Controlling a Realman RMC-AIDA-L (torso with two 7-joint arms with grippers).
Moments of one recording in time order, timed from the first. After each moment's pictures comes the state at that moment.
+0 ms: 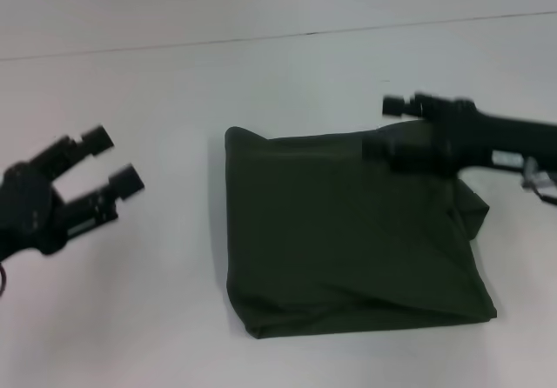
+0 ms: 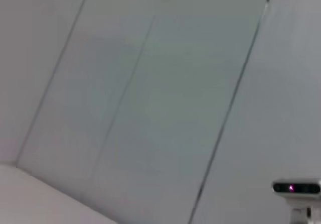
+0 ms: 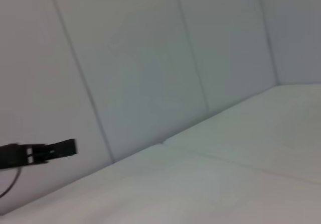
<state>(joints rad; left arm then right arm) -0.32 -2.14 0.61 0.67 1.67 1.82 -1.35 0.41 2.07 -0.74 -0.77 -1.78 -1.57 1.45</state>
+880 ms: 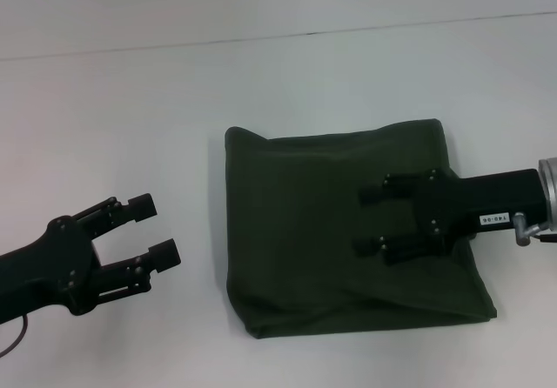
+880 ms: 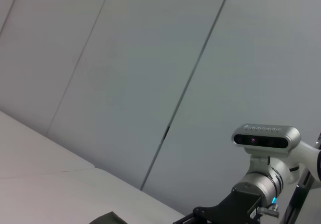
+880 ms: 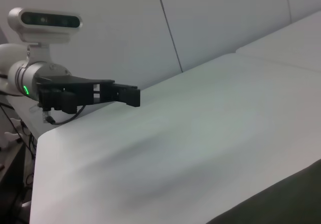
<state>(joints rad) -0.34 -2.14 0.61 0.68 1.86 1.87 -1.39 0.49 2.05 -0.74 -0.74 -2.06 -1.70 1.47</state>
